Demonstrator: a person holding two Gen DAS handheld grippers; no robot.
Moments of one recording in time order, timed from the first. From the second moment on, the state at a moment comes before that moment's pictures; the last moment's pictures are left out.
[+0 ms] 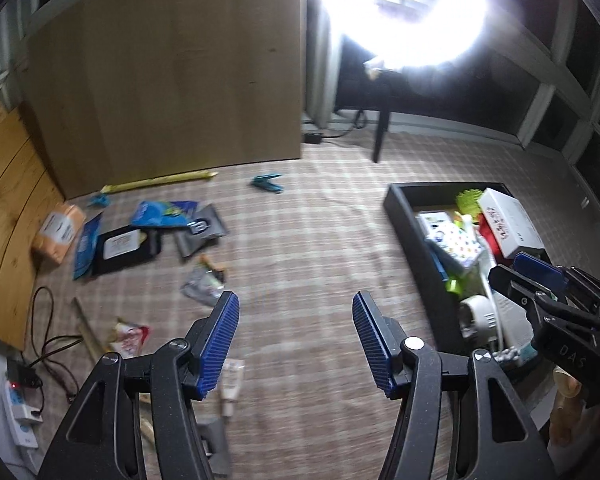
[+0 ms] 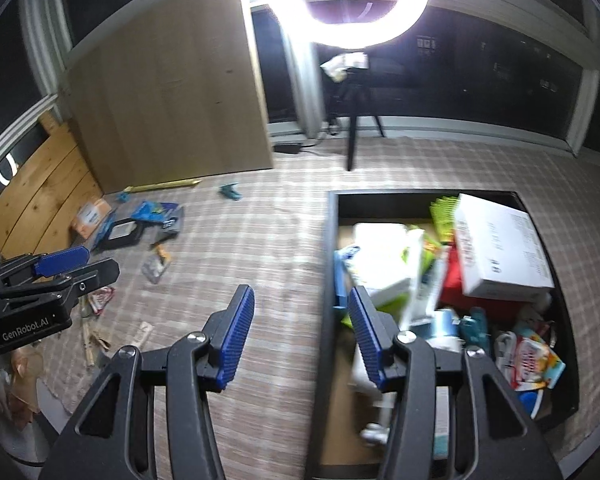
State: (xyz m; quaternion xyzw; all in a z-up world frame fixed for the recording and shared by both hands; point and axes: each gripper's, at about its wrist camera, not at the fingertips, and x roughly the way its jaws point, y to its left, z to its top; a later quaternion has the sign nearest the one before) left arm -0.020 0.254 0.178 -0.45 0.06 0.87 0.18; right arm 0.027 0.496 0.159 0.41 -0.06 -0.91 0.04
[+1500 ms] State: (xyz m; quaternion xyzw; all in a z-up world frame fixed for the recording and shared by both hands) left arm -0.245 0.055 0.066 -0.55 -0.02 0.83 0.06; right arm -0.197 0.338 0.087 0.53 -0.06 -0.83 0.17
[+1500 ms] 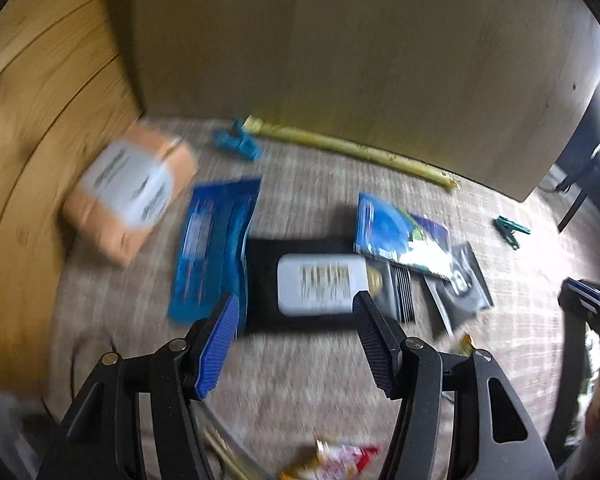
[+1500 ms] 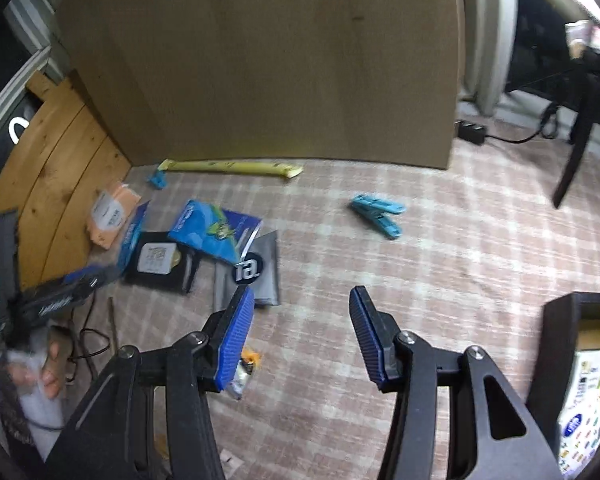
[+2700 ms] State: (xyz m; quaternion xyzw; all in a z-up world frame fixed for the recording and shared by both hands) left arm -0.180 0.064 0.012 -0.62 -0.02 0.77 0.13; right arm -0.129 0.245 0.012 0.61 -0.08 -0.75 0.25
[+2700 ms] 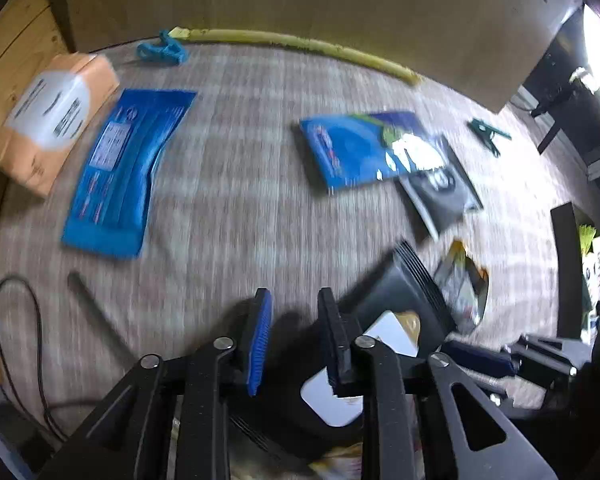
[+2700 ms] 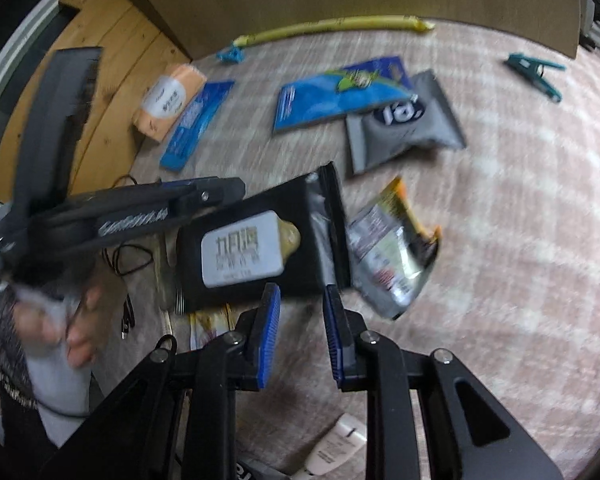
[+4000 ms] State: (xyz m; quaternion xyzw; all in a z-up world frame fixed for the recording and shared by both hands) left arm -0.084 0.108 0.045 -0.59 -0.09 0.77 0.21; right arm -0.094 0.283 0.022 0.60 -0.16 -0.75 0.25
